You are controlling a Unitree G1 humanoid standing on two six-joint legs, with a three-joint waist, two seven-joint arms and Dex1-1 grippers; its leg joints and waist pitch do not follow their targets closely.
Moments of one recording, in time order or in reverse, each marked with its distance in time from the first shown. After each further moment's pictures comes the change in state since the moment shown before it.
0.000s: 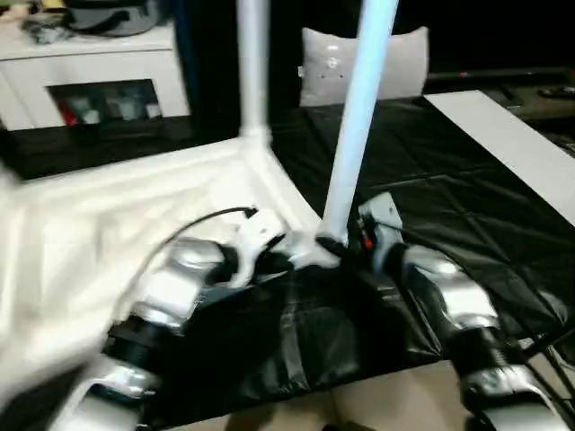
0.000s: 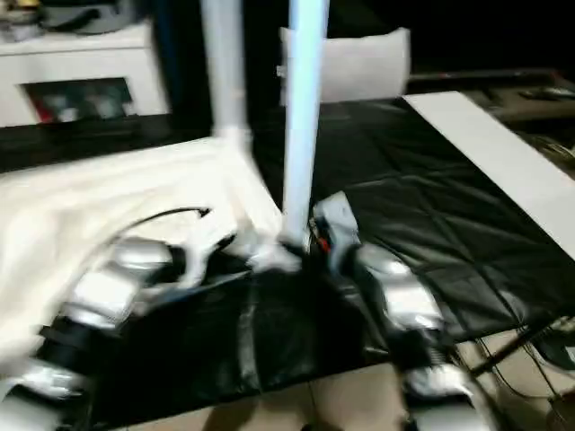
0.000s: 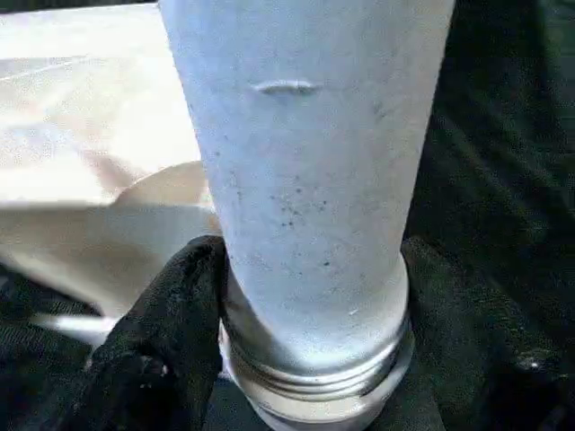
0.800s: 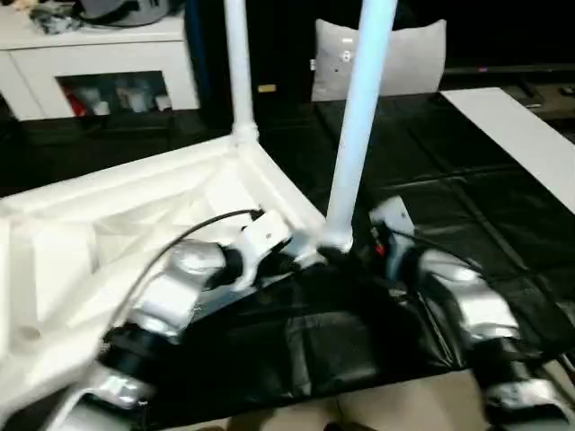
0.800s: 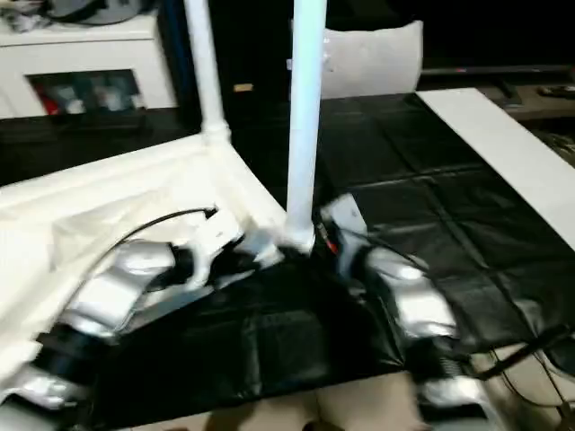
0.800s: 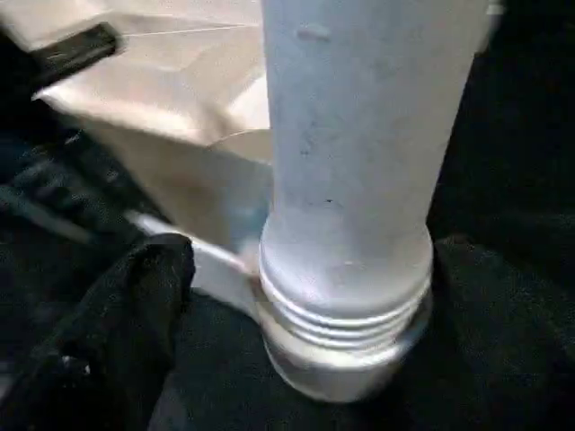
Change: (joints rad) left arm 0.025 0.184 -0.058 -0.040 -0.035 -0.143 -0.248; right arm 0.115 -0.197 0.057 -0.120 0.057 -0.130 0.412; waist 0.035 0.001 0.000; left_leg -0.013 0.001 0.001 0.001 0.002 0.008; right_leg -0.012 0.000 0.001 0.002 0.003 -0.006
